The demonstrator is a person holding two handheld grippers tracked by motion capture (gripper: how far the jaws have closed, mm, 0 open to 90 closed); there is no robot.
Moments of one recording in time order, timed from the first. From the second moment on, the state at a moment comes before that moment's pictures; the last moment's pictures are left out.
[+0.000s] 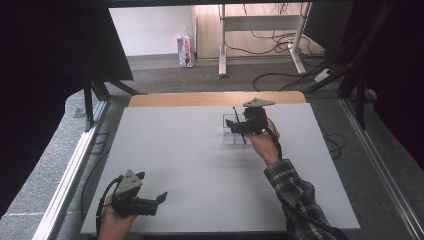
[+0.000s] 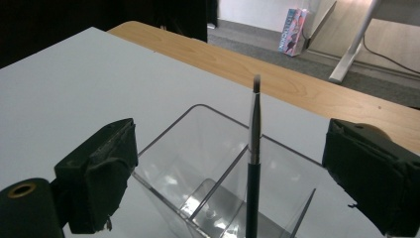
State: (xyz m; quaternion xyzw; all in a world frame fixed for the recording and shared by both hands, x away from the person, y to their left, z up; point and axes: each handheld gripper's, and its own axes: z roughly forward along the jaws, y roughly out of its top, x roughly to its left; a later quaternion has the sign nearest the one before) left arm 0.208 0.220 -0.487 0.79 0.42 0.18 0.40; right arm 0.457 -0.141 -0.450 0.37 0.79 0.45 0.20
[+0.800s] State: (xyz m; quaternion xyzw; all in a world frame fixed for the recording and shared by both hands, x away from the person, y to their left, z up) left arm 0.207 0.235 -0.488 0.78 0.44 0.17 0.41; right arm 0.431 -0.143 -0.437 0.34 0.81 0.43 0.19
